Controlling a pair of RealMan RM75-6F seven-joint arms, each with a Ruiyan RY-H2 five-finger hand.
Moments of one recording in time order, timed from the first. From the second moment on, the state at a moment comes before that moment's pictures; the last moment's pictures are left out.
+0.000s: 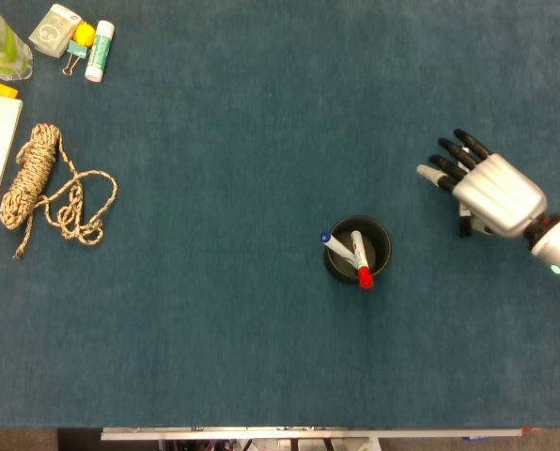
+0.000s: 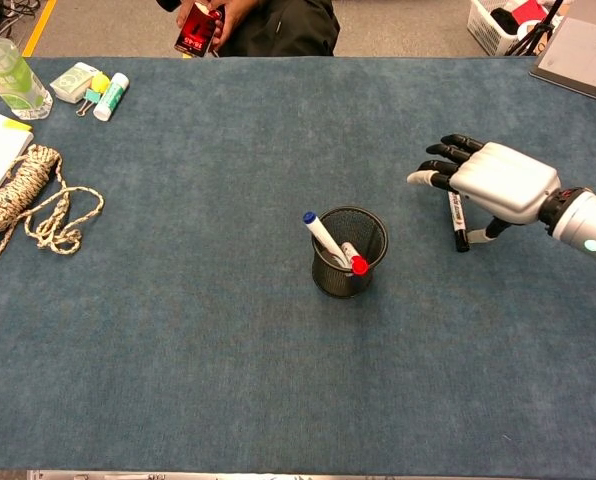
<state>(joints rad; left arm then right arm) 0.02 -1.07 -0.06 -1.59 1.41 1.53 -0.05 0.59 -1.58 -0.08 -0.96 -1.74 1.08 -0.07</state>
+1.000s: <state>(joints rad) 0.03 -1.08 -0.05 -1.58 1.41 1.53 -0.06 0.64 -1.59 -0.06 -1.05 -1.68 1.02 -0.12</state>
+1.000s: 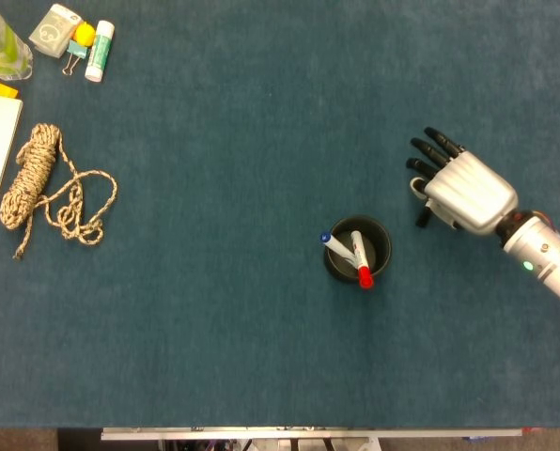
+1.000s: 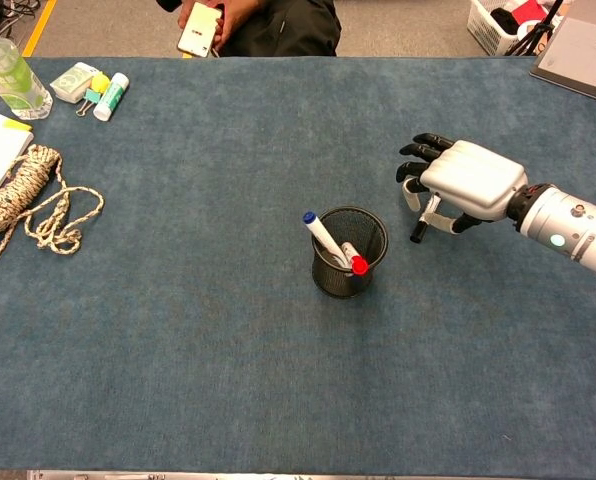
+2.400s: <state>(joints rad) 0.03 -1.07 -0.05 -1.58 1.40 1.52 -0.07 0.67 -1.60 -0.07 -1.05 -1.65 0.95 -0.18</state>
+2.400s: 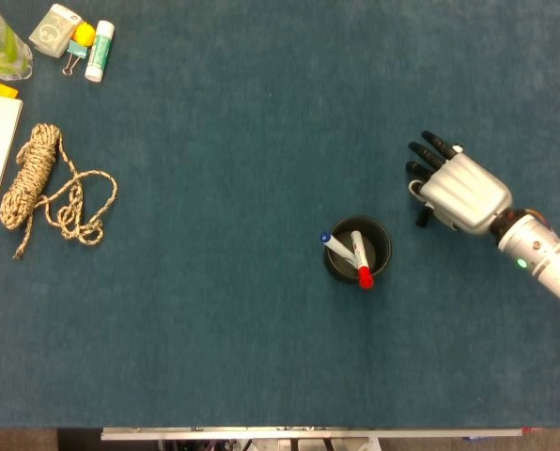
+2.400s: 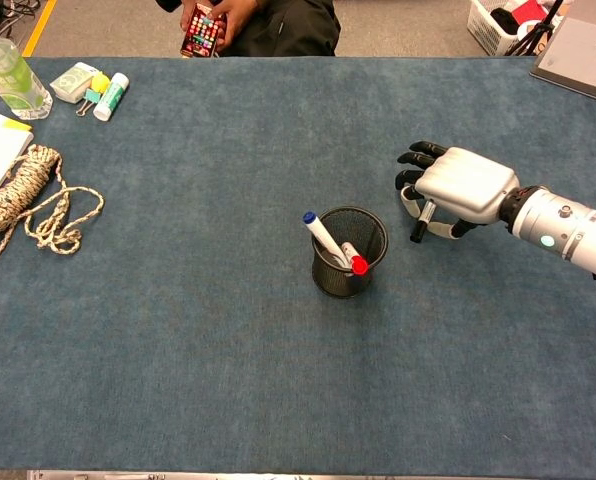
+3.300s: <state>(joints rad) 0.03 -1.06 -0.05 -1.61 1.42 1.52 -0.06 0.62 -1.41 0.05 -1.57 -1.55 1.09 -0.01</state>
